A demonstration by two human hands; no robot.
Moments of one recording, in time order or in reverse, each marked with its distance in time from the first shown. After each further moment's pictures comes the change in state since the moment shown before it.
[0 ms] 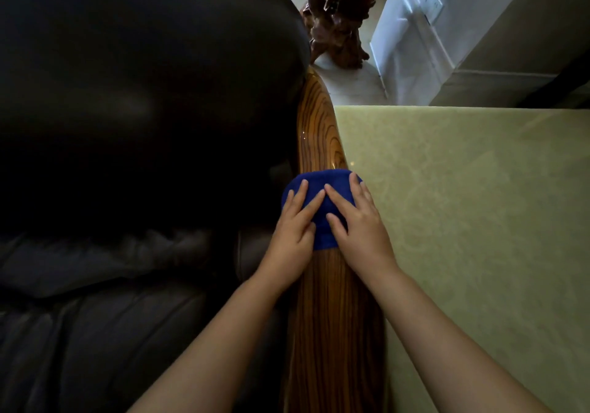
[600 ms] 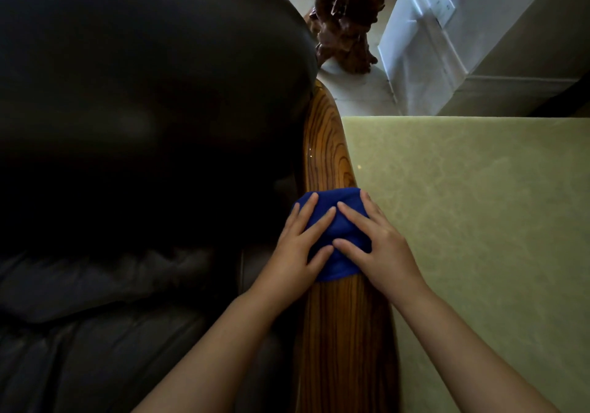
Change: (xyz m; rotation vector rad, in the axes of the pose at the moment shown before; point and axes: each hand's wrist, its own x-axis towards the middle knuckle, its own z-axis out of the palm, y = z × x) left_hand 0.020 -0.012 -0.011 0.165 -0.084 0.074; right_hand 0.018 0.018 -0.015 0.149 -0.048 -0.065
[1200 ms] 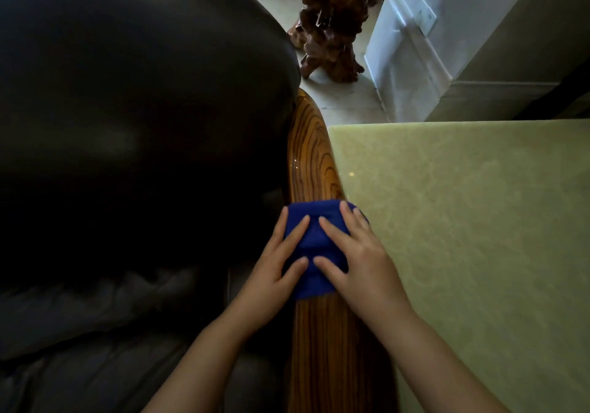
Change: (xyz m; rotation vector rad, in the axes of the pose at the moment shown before) left_hand 0.004 -0.015 -0.006 -0.181 -0.018 0.010; right_hand 0.002 -0.008 0.012 -0.149 0.036 -0.056
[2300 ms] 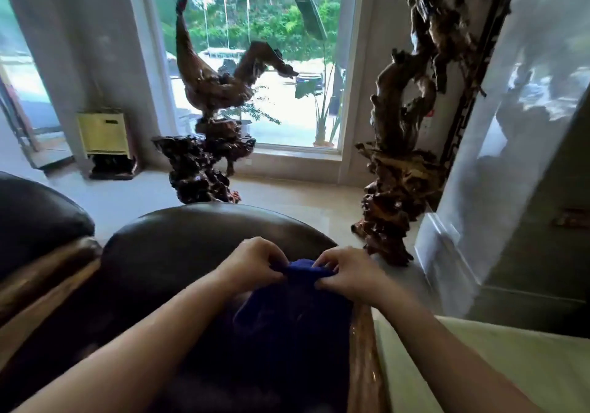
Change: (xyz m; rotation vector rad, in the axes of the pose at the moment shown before) left_hand -0.160 0.410 -0.263 0.607 0.260 -0.127; right_hand -0.034 -0.317 -0.315 0.069 -0.150 -0.328
